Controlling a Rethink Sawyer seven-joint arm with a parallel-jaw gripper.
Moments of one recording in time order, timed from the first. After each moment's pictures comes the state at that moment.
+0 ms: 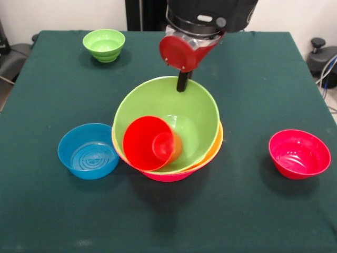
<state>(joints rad) 0.13 -0.19 -0.75 1.08 0.75 0.99 3.28</state>
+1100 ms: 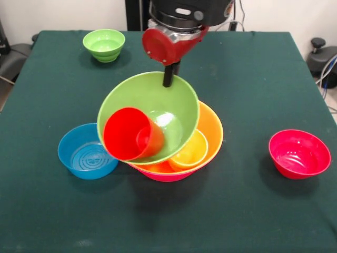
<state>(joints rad) 0.10 -0.24 -0.70 1.18 0.73 0.91 3.28</state>
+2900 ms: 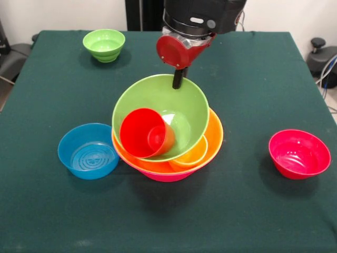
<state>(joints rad) 0.14 -0.26 -0.65 1.26 0.68 0.84 3.28</state>
